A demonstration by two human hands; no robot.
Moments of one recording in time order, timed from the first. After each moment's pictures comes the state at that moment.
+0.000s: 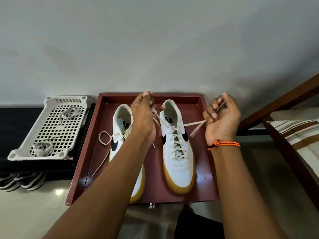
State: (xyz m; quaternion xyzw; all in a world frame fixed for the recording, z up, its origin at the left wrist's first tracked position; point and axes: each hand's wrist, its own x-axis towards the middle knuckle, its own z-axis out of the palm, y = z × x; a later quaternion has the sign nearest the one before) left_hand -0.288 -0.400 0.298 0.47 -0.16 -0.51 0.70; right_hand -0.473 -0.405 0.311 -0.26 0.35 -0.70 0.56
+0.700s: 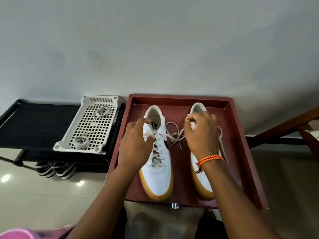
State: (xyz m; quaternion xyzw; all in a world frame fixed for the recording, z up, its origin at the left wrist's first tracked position) left_hand -0.179 -0.291 0.279 0.77 -0.53 -0.20 0.29; right_hand -0.370 -0.372 0.272 -0.71 0.60 -0.35 0.13
